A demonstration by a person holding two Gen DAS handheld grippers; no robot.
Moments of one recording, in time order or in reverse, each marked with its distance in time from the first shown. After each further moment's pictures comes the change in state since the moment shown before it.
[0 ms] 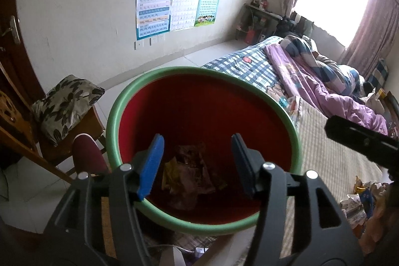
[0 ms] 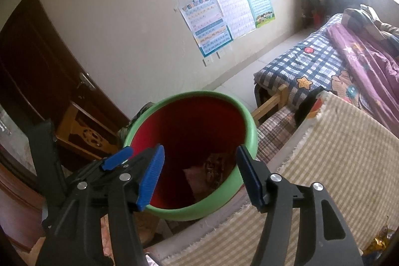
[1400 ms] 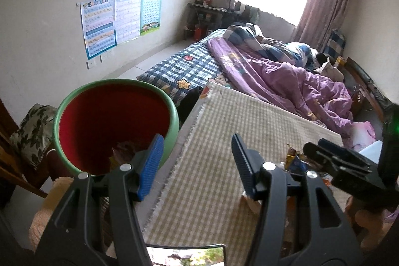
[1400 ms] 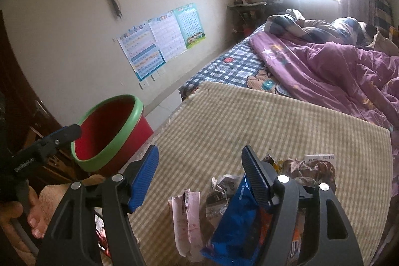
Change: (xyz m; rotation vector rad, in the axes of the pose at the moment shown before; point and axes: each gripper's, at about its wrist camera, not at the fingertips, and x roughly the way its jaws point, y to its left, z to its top) left arm -0.083 -0.123 -0.035 0.200 -0.013 -0.222; right arm -0.151 -0.096 -0.103 0.134 -0.155 -0.336
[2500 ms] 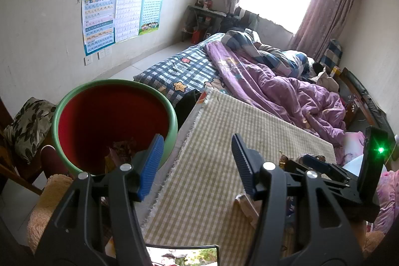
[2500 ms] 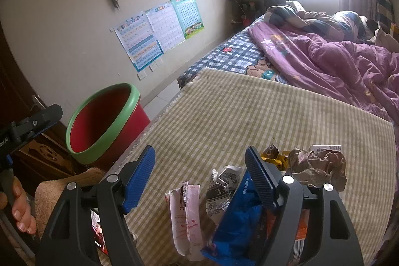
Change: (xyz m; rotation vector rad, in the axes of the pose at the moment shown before) left arm -0.006 0.012 0.008 -0.047 -0.014 -0.039; right arm 0.015 0.001 -0.006 0.002 0.051 -0.005
